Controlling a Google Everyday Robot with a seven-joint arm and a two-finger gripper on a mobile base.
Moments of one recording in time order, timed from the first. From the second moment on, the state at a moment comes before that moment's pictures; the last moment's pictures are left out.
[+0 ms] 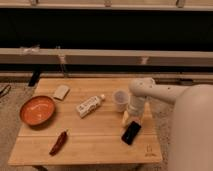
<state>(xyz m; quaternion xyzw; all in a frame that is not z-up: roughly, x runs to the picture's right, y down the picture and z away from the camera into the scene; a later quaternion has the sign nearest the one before) 0.147 0.206 0.832 -0.39 0.26 0.59 0.66</state>
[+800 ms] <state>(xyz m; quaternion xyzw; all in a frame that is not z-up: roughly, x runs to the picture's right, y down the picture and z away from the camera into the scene) 0.075 0.241 0.801 -0.46 0.27 0.53 0.66</state>
